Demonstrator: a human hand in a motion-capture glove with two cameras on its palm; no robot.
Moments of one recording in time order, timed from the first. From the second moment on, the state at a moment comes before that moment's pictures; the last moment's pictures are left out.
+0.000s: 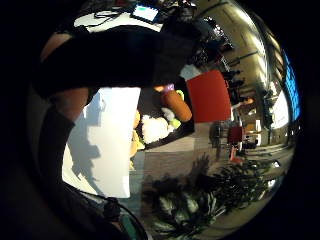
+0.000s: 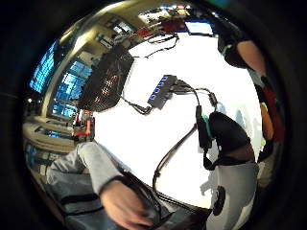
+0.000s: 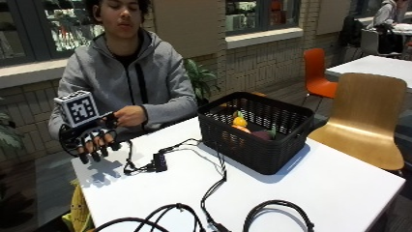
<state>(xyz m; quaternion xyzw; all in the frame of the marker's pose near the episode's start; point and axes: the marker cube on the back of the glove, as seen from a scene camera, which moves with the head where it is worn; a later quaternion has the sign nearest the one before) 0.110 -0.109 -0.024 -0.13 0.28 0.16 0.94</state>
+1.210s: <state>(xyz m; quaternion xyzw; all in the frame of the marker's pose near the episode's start) 0.114 -0.189 0.021 -0.12 0.25 0.10 0.96</state>
